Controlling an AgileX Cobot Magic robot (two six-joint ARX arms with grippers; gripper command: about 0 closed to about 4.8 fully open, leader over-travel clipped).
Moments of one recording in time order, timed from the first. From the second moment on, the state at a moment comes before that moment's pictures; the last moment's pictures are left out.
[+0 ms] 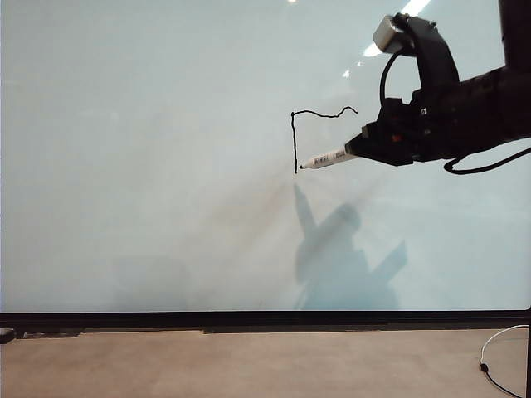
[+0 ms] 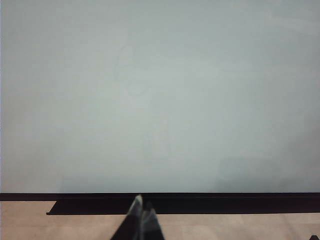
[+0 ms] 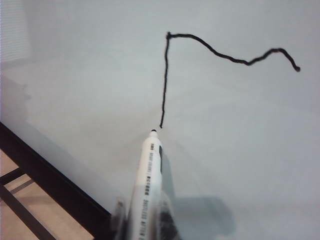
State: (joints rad) left arm 0.00 0.00 0.00 -0.03 0.00 -0.01; right arm 0.38 1.49 0.47 0.97 -0.29 -0.16
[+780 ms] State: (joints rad) left arm 0.00 0.00 0.00 -0.03 0.00 -0.01; right arm 0.38 1.56 0.52 0.98 -0.29 -0.16
